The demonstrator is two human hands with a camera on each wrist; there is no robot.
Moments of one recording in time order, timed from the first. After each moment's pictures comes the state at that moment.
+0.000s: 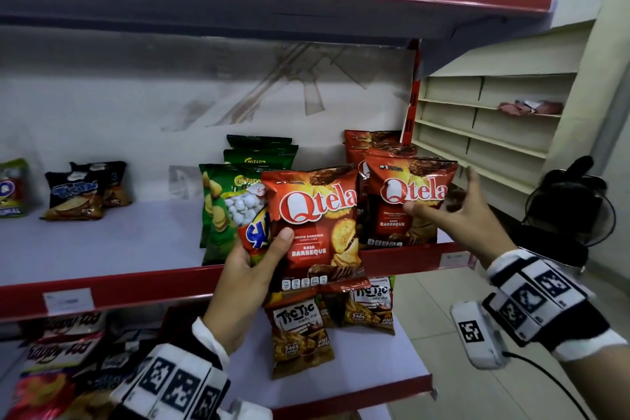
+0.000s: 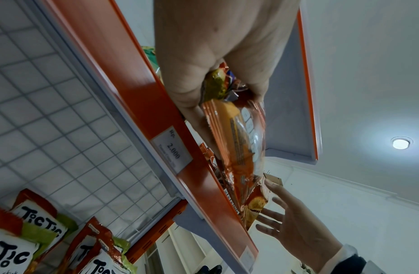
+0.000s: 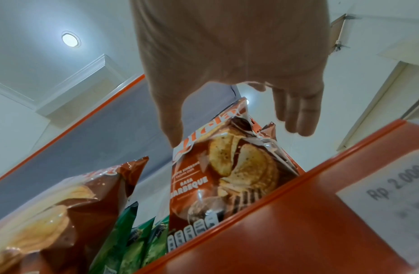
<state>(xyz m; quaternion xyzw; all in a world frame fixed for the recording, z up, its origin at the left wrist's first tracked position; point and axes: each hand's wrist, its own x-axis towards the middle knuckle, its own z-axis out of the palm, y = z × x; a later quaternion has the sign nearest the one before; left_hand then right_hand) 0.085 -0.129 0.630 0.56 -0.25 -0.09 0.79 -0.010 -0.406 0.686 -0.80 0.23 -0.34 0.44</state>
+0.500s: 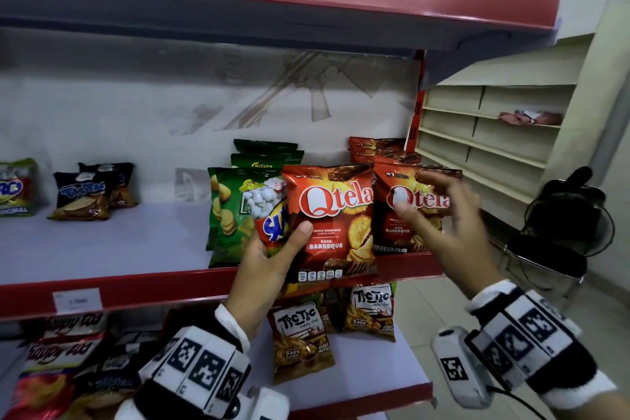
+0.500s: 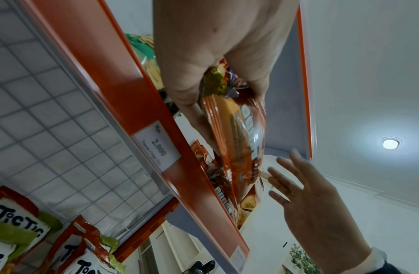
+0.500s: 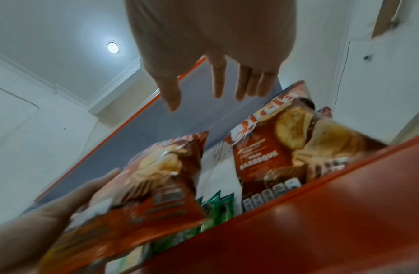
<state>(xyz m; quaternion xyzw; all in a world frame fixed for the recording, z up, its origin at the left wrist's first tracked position) 0.088 -0.139 0.641 0.55 -0.26 -0.09 0.79 -0.024 -0.345 0.686 -0.82 0.09 -0.44 0.37</state>
